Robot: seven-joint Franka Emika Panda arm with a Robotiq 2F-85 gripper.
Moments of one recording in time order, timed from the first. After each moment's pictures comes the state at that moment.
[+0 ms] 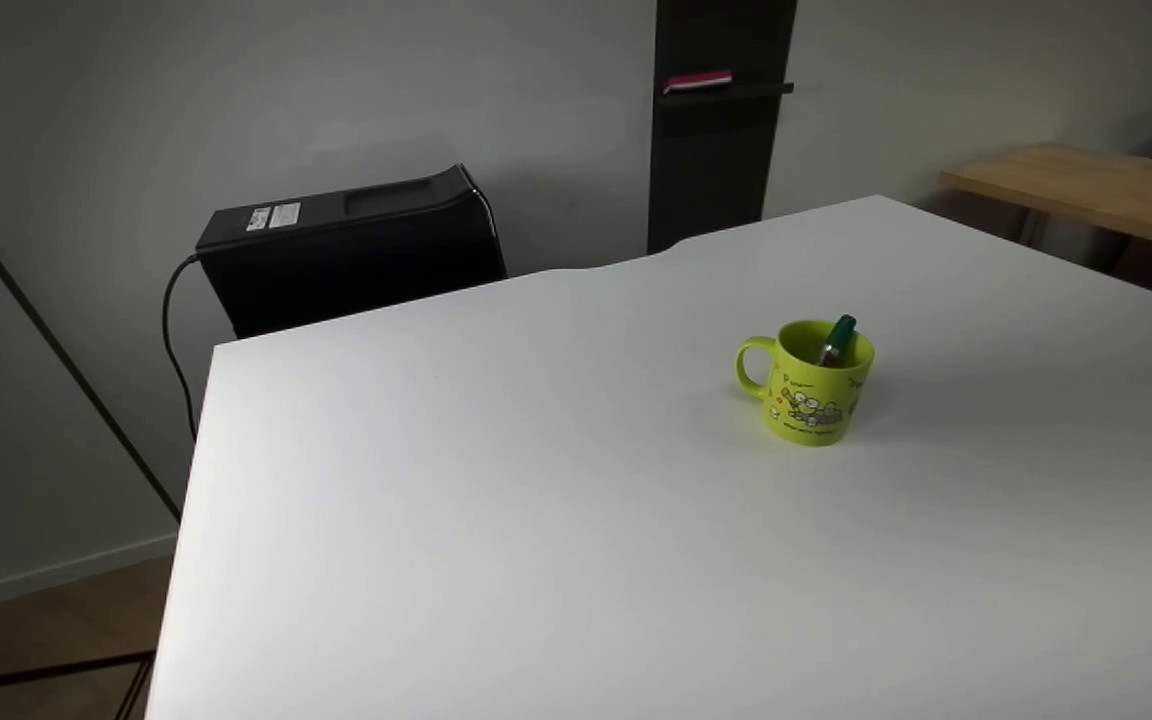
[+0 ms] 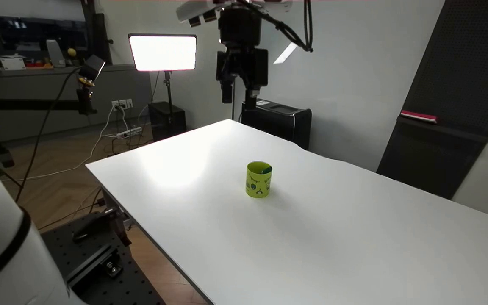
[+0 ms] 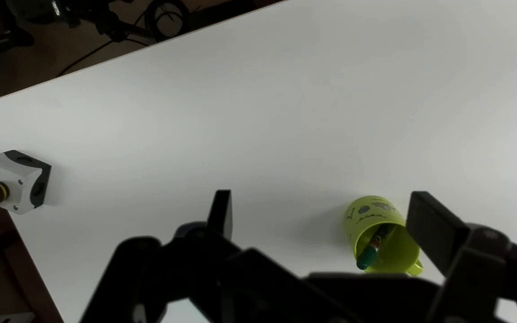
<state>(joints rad) -0.05 -0.39 0.11 -2.41 -0.05 1.94 0.35</state>
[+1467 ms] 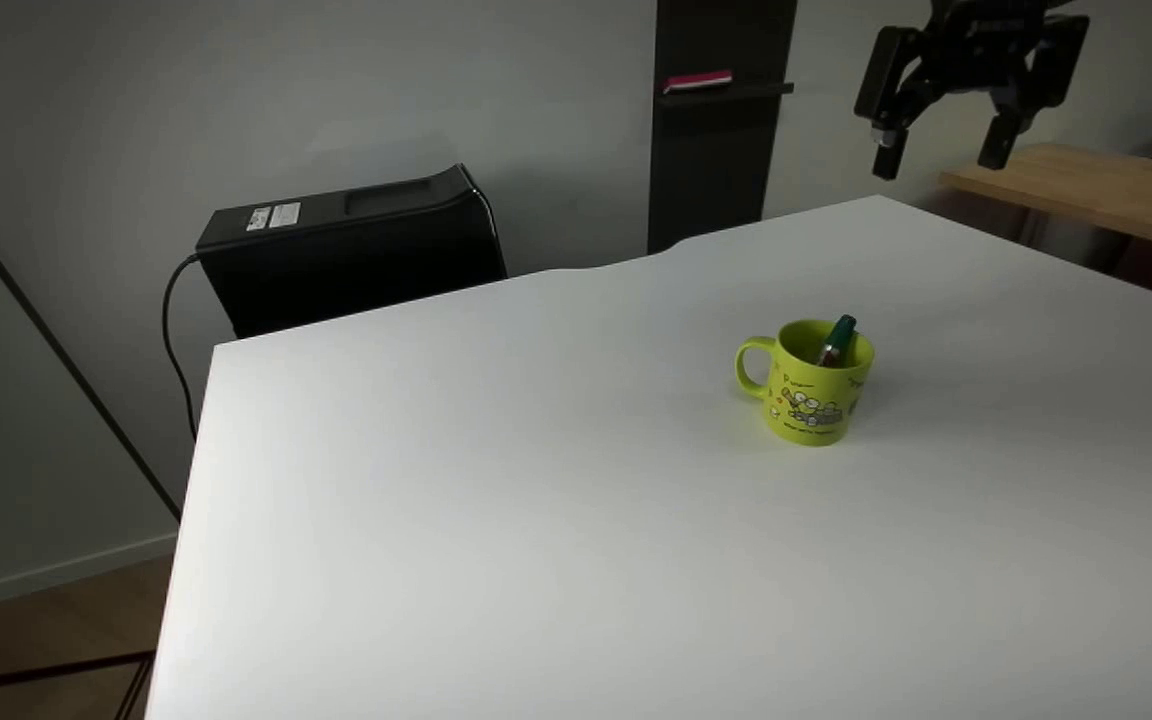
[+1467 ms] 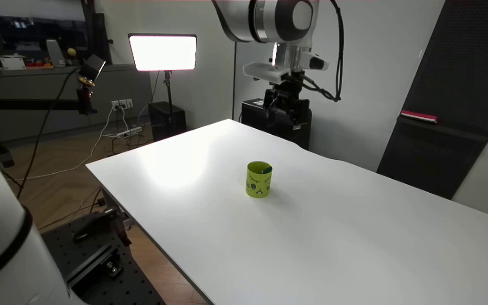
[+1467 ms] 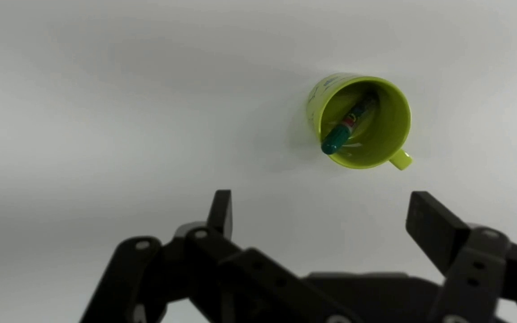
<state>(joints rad) 0.00 0.21 0.02 -2.03 -0.02 2.23 0.31</state>
